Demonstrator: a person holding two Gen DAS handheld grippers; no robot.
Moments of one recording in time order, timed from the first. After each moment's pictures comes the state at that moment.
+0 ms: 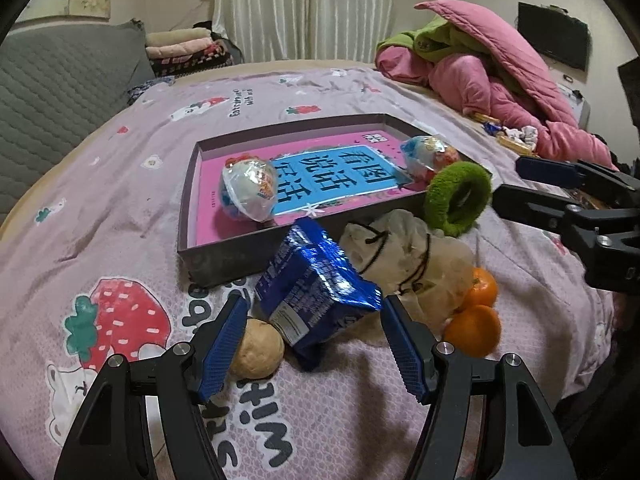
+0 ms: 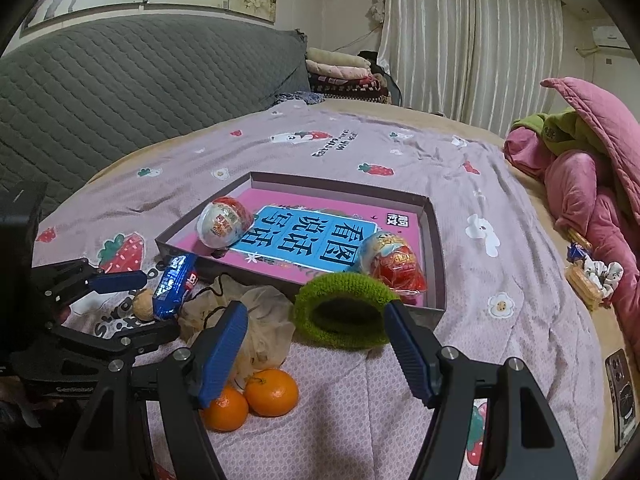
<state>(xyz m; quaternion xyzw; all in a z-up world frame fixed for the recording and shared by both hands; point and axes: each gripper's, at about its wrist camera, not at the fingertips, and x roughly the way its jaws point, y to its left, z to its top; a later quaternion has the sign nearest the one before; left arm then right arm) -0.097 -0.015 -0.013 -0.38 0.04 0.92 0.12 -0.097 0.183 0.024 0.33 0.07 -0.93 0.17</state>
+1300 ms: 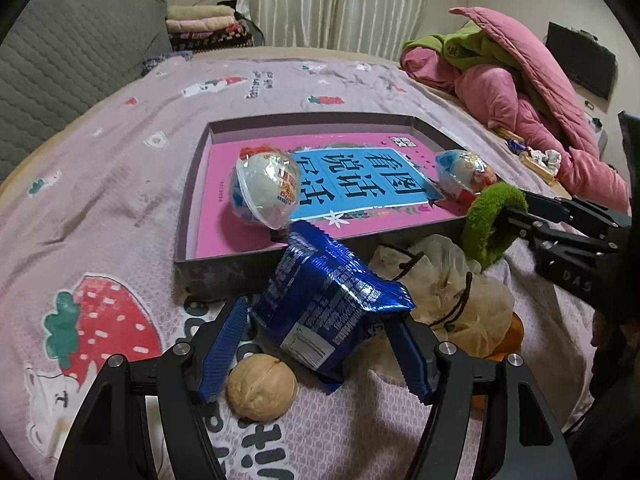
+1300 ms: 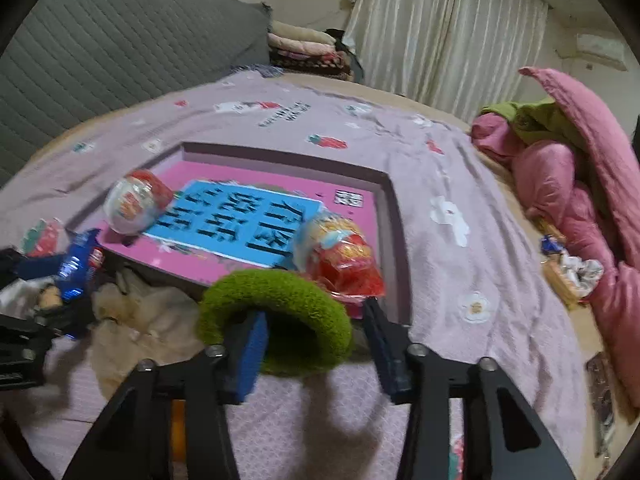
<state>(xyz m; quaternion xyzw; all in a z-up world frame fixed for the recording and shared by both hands) -0.133 -0.023 -0.023 -0.41 -0.01 0.91 0.10 -0.152 0.191 -0.009 0.36 0.11 -0.92 0.09</state>
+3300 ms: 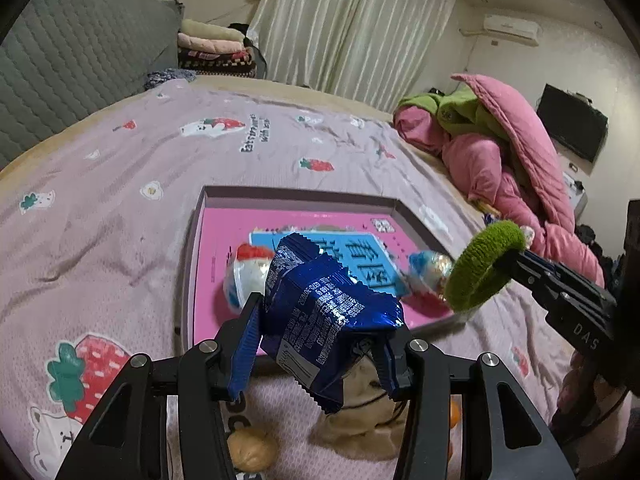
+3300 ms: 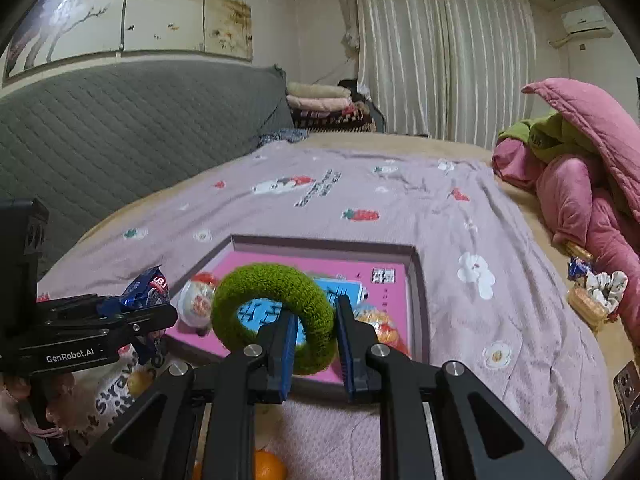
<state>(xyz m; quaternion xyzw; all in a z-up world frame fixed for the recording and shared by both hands) -0.153 -0.040 0.035 -0.34 -0.10 0.93 0.13 -0.139 0.196 0.053 0.27 0.02 -0.95 0.16</state>
